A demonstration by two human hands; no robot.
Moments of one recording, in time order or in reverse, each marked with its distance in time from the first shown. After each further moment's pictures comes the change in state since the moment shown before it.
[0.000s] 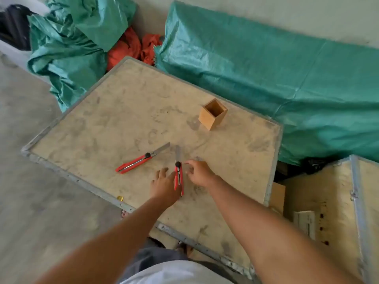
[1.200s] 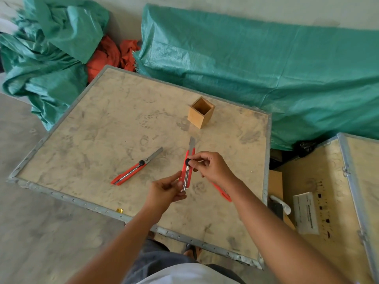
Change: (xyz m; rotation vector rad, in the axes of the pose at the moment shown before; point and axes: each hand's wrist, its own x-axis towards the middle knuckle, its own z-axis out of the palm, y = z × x) left_hand -0.042 0.012 -0.050 -1.314 -0.195 -0.036; right_hand -0.052 -0.008 -0.047 0.610 0.256 -0.024
